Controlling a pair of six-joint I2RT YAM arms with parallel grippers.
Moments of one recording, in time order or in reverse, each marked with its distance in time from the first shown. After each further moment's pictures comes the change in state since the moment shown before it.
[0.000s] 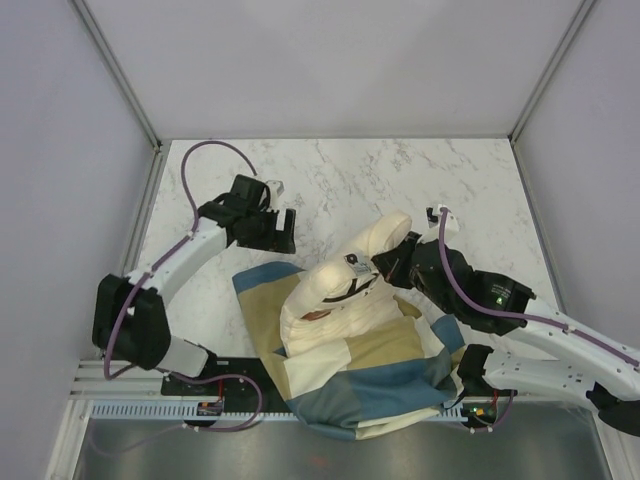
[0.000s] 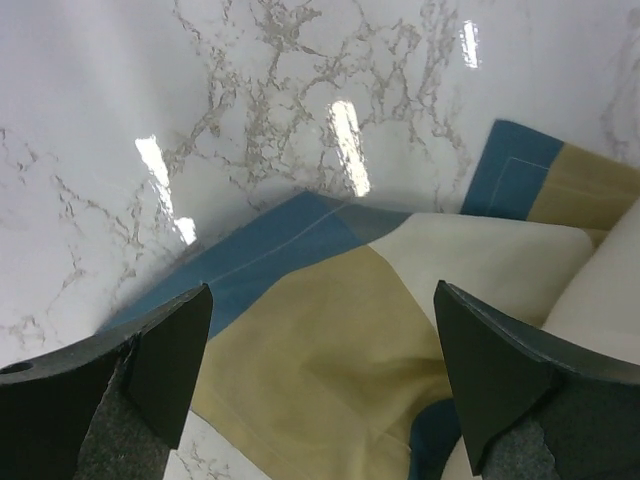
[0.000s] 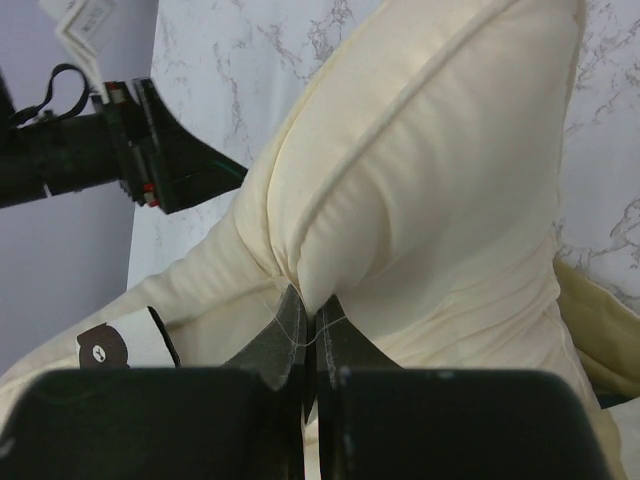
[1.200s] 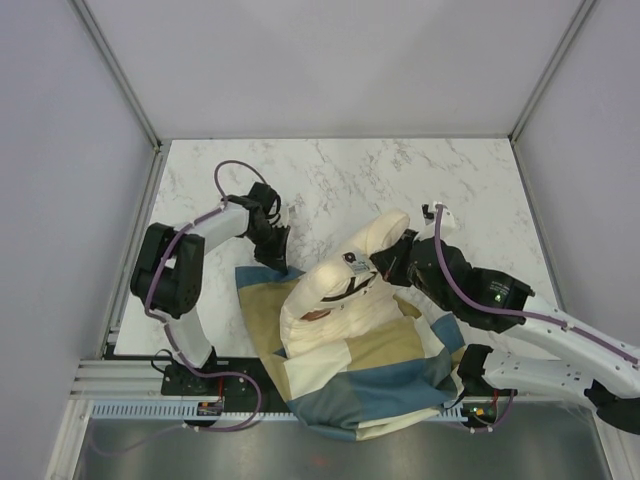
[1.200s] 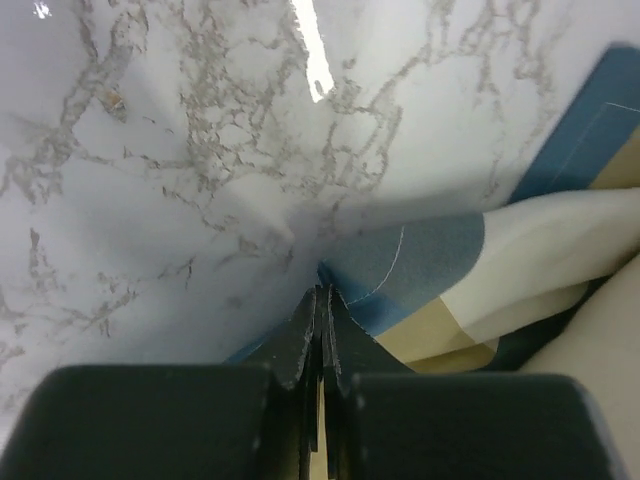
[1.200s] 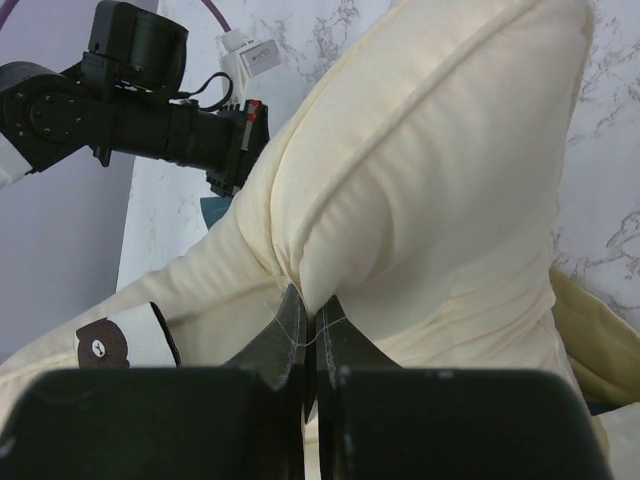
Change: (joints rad) left arm 0.037 0.457 0.094 -0.086 0.193 0.085; right arm -0.001 0.016 0.018 0.006 -0.018 -0.053
